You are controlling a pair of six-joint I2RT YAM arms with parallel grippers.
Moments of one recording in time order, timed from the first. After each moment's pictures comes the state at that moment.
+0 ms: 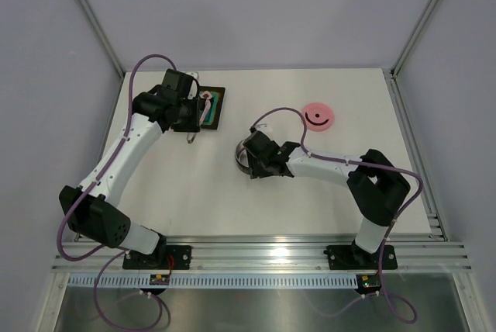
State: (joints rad) left arm -0.38 1.45 1.50 -1.00 -0.09 -0.28; right arm 0.91 1.75 1.13 -0.40 0.25 0.60
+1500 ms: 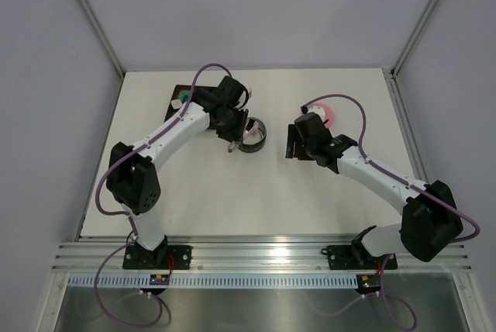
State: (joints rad) left arm -0.58 1.78 1.61 -0.94 0.08 -0.29; right arm 0.60 1.38 0.97 -0.43 0.25 0.53
